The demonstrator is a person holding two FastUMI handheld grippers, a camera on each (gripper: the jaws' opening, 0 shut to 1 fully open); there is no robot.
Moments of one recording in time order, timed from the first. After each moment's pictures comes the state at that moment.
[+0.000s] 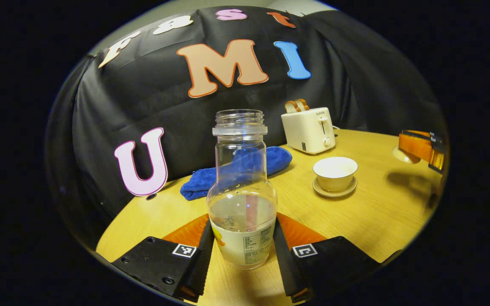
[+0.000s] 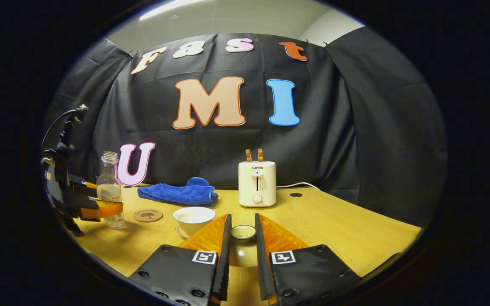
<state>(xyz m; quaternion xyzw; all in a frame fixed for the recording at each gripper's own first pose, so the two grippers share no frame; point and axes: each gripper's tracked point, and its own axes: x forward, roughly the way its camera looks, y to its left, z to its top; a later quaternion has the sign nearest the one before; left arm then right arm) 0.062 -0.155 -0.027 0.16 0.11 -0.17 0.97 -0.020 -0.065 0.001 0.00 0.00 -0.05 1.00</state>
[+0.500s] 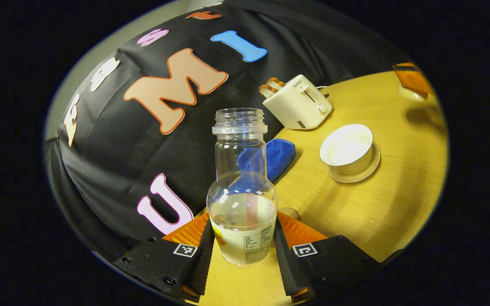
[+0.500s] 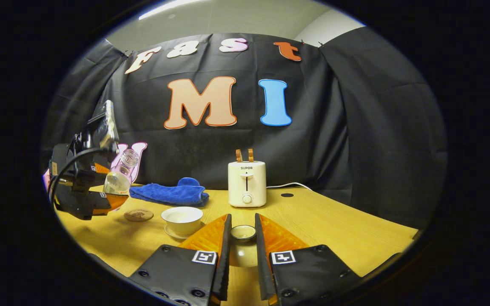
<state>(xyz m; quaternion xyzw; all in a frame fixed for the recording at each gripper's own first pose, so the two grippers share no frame) 0.105 -0.172 -0.002 0.41 0.08 -0.14 0.90 -0.020 -0.091 0.002 0.00 0.00 -0.08 1.00</state>
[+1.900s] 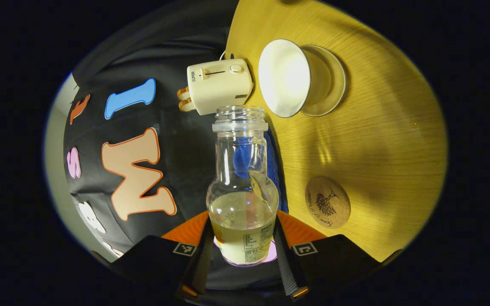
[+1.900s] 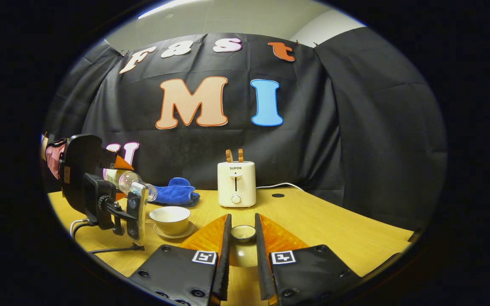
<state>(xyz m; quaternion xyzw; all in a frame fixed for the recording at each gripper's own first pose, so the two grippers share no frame) 0.138 -0.183 0.004 0.77 0.04 -0.14 0.62 -0.022 -0.108 0.002 0.00 0.00 -0.10 1.00</state>
